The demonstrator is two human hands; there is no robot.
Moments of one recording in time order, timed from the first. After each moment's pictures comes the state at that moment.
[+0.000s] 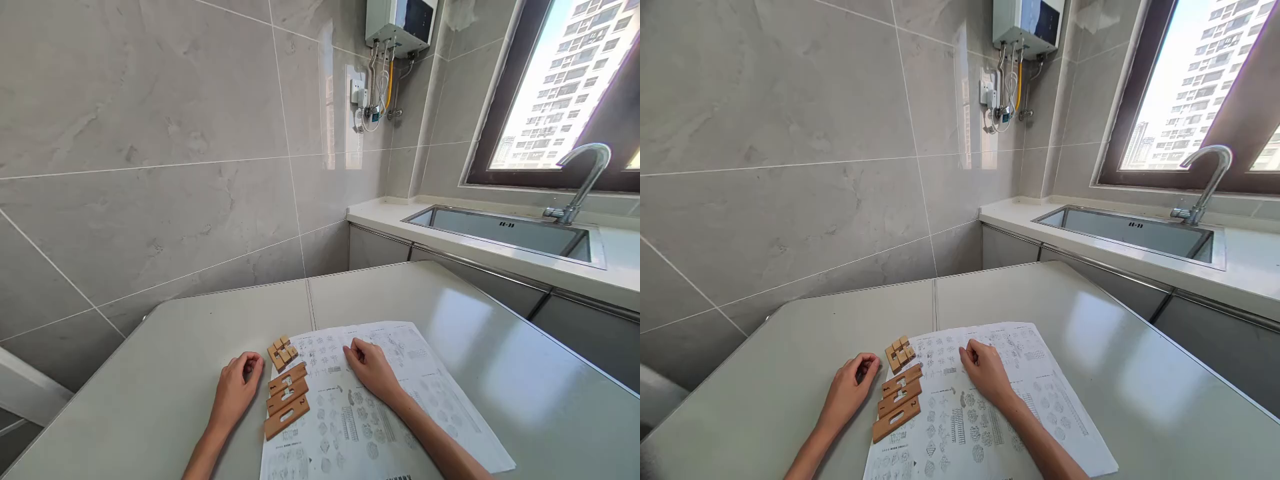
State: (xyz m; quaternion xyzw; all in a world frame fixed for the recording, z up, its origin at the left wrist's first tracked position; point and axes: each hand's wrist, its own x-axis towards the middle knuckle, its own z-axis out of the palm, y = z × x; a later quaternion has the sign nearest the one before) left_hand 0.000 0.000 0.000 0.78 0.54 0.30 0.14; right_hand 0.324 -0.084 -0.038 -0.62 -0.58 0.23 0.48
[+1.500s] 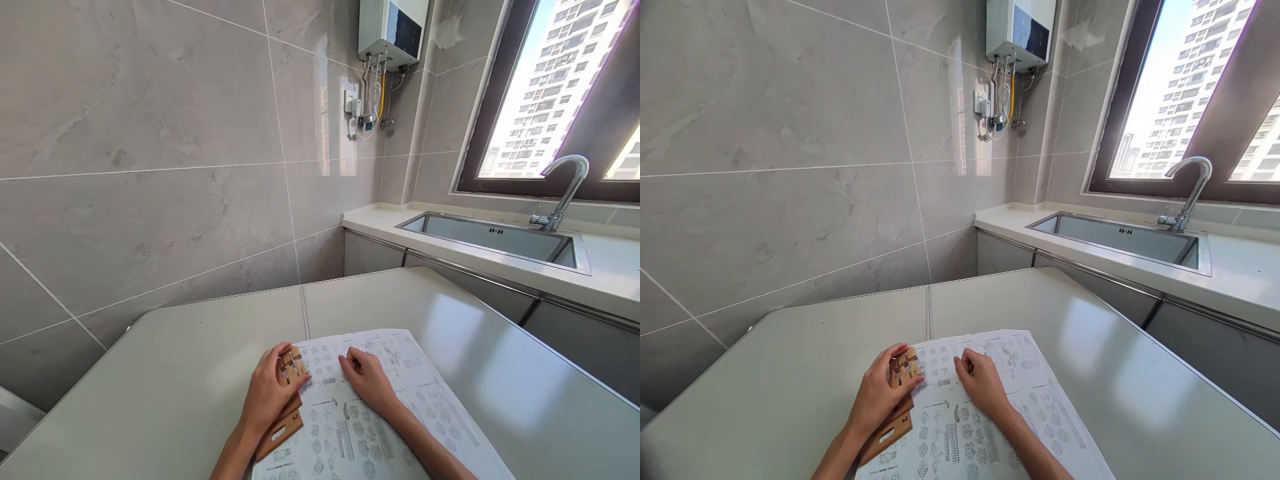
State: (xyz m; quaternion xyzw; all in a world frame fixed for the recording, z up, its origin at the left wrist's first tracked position) left_hand 0.080 -0.016 0.011 0.79 0.47 0.32 0.22; right_hand 0.323 -0.080 -0.042 -0.62 -0.57 0.23 0.49
